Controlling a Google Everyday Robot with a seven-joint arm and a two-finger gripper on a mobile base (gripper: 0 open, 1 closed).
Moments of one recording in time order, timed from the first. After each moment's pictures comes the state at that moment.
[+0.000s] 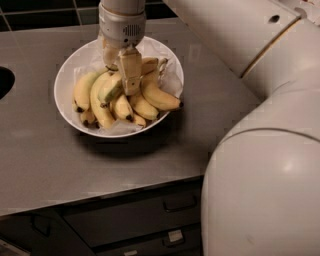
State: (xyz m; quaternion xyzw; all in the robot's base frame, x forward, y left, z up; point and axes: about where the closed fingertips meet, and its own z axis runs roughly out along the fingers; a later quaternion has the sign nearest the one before) arm 0.586 0.079 0.940 -0.86 0.50 0.02 0.10
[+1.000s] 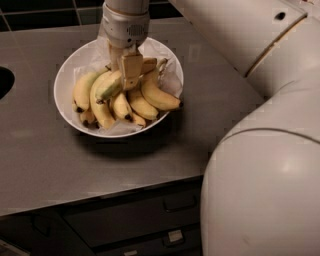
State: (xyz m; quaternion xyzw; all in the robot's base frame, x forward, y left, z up) arm 0.584 0.074 0.941 -0.86 0.51 0.03 0.10
